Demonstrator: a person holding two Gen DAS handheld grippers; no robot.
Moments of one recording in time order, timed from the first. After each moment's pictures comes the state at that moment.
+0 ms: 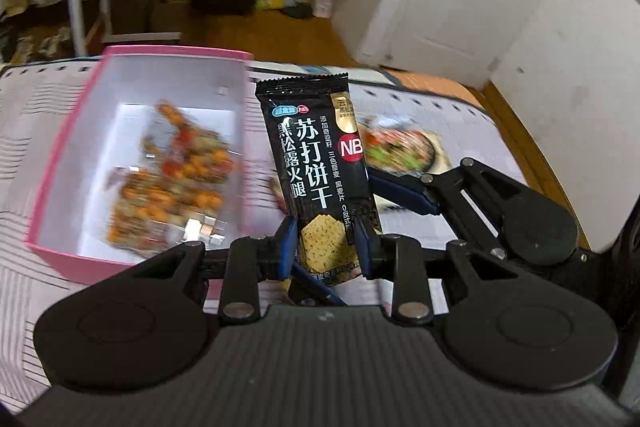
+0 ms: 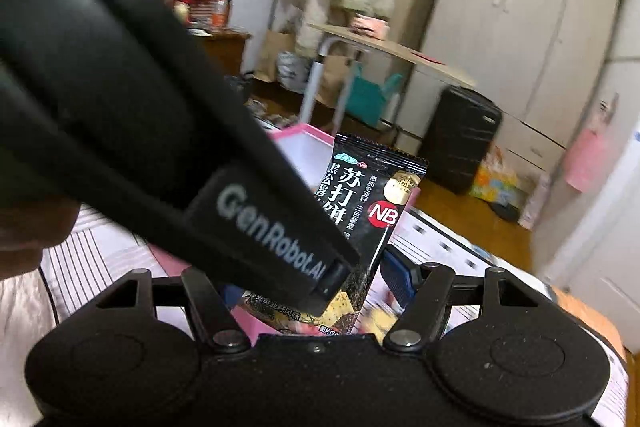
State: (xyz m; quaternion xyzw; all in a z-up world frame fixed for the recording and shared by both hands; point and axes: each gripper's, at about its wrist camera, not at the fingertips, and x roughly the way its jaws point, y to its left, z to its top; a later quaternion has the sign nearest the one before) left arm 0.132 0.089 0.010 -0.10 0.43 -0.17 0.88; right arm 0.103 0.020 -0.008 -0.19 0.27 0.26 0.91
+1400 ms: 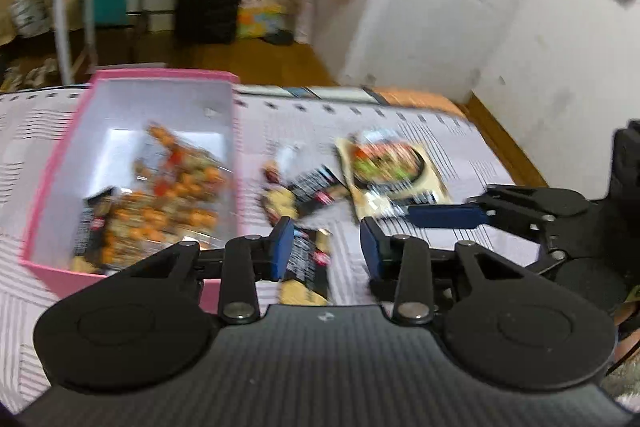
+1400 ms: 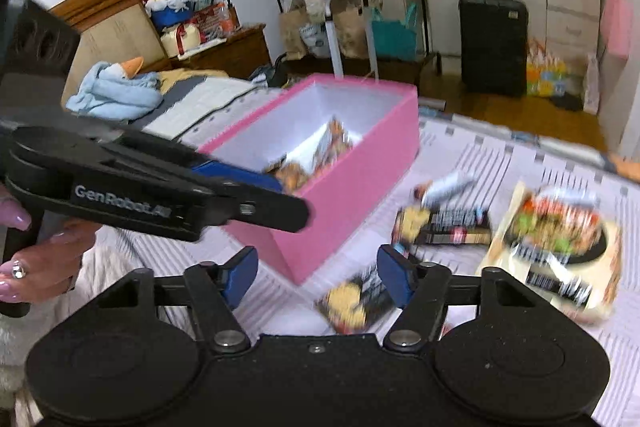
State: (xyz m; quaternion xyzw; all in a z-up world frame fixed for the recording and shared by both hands) left arm 0.115 0.070 0.000 -0.07 0.39 -0.21 0.89; right arm 0.101 -0.090 -0.026 -0.01 0.39 0.32 0.86
